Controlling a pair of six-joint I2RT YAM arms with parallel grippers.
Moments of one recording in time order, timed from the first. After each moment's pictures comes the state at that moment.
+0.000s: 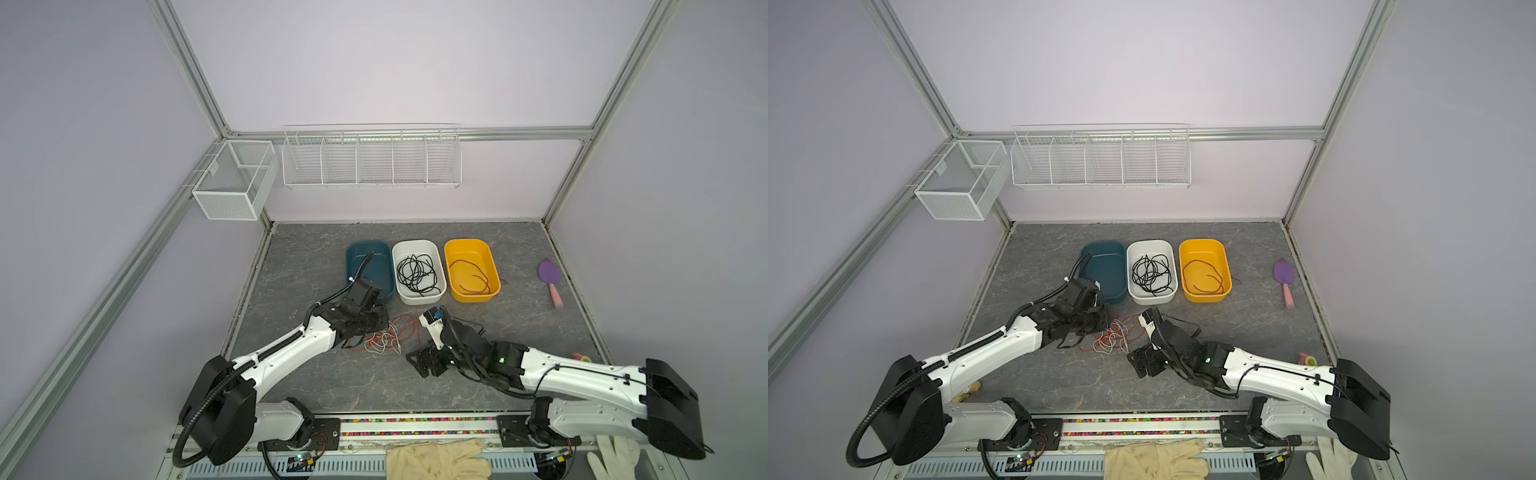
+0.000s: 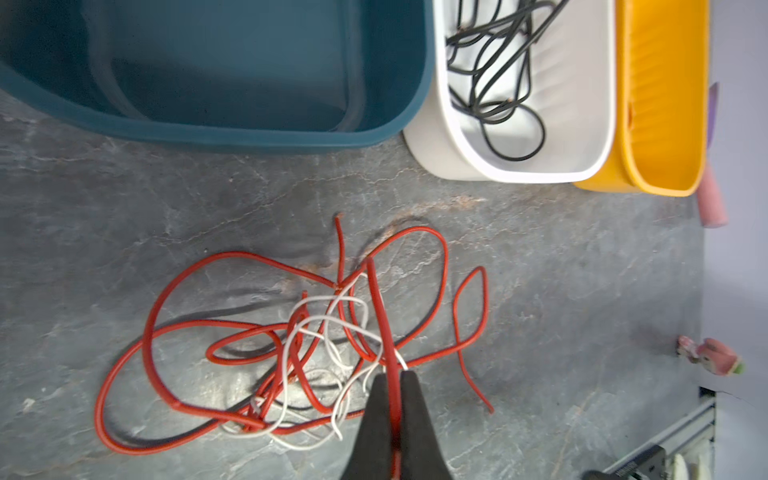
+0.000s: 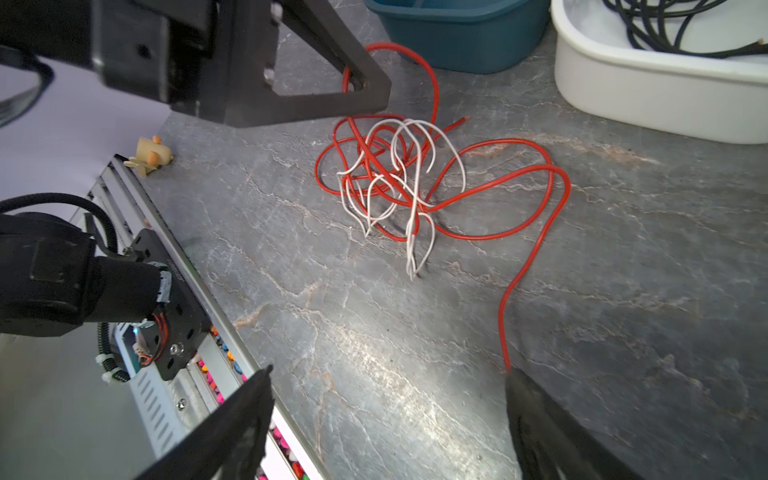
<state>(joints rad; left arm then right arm) -0.70 1.28 0.83 -0.45 0.08 -0.78 1.11 1.18 0.65 -0.17 0.03 0.58</state>
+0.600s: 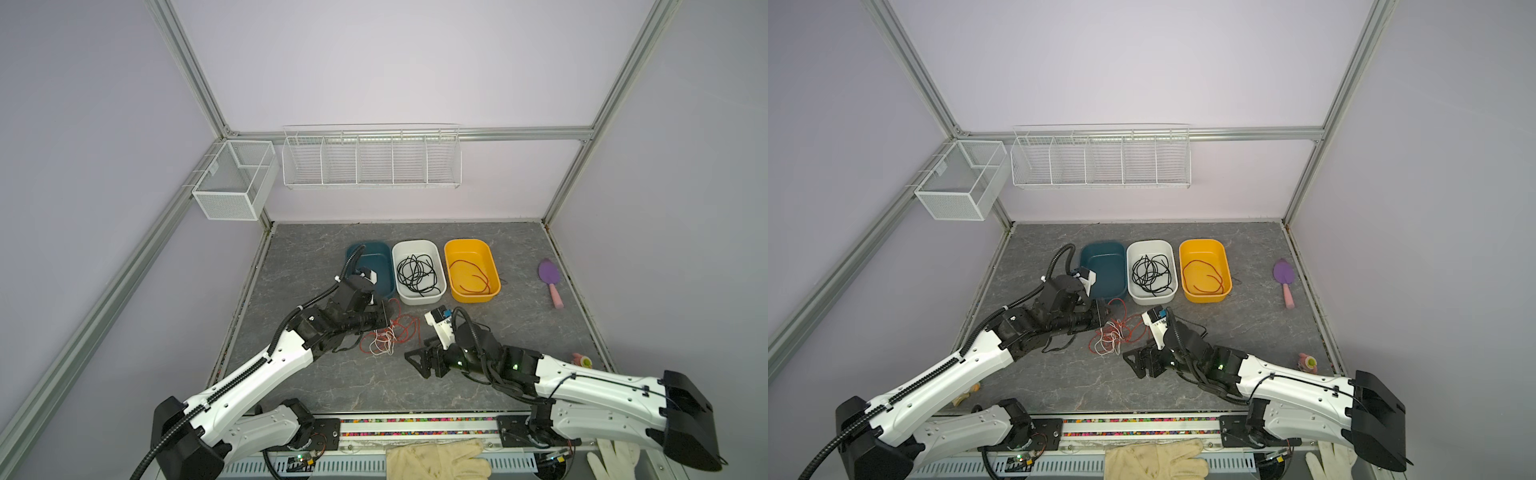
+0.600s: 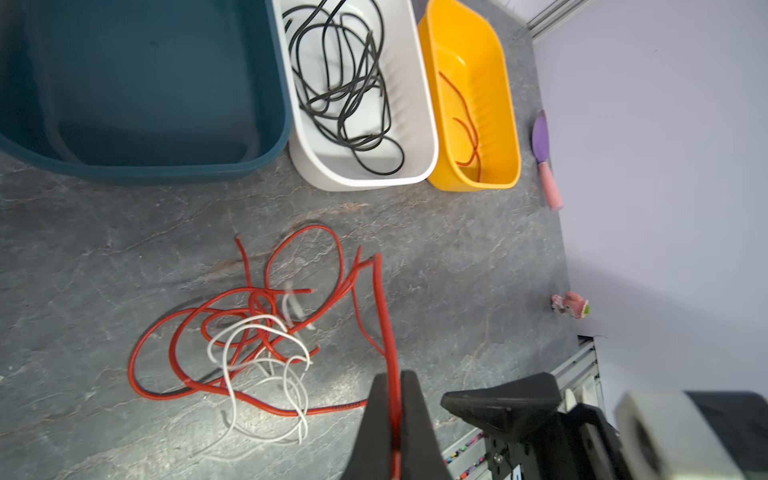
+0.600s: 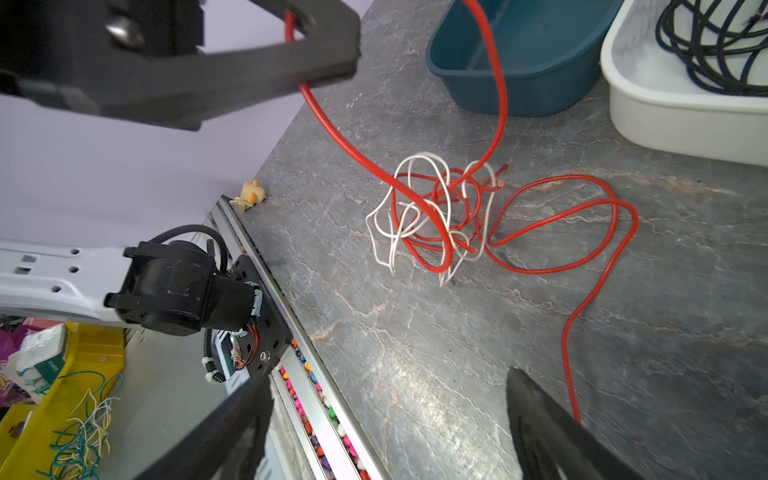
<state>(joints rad) -0.80 1.08 0.97 -0.57 0.08 -0.81 1.11 1.04 0.57 -0.05 -0.04 0.64</state>
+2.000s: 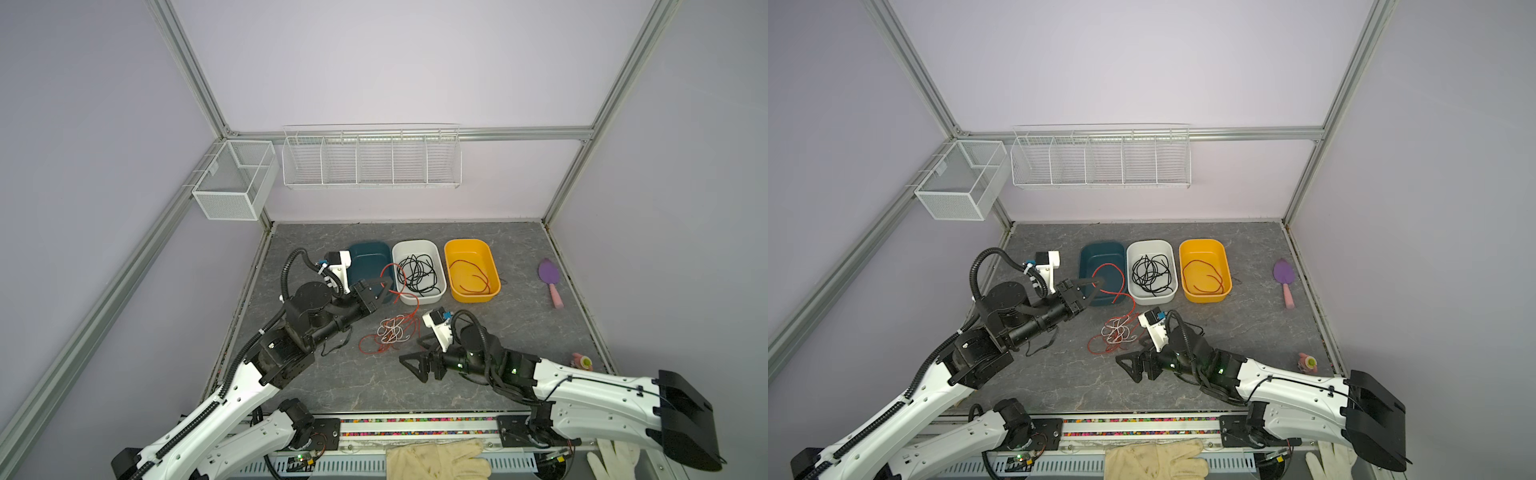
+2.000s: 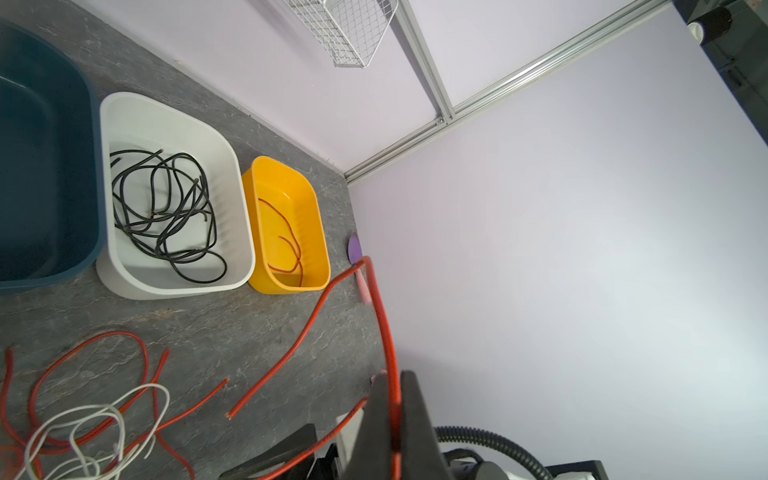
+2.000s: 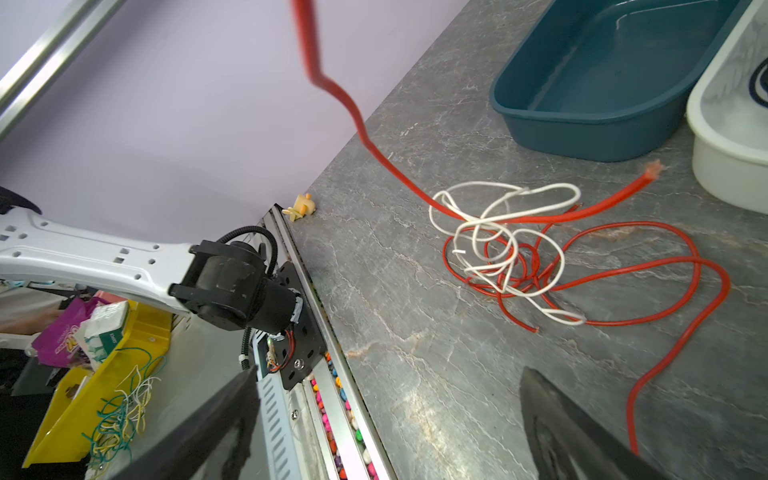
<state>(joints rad) -0.81 0.83 0.93 -0.21 0.08 -1.06 1.11 1.07 0.51 0.19 -0.11 0.59</state>
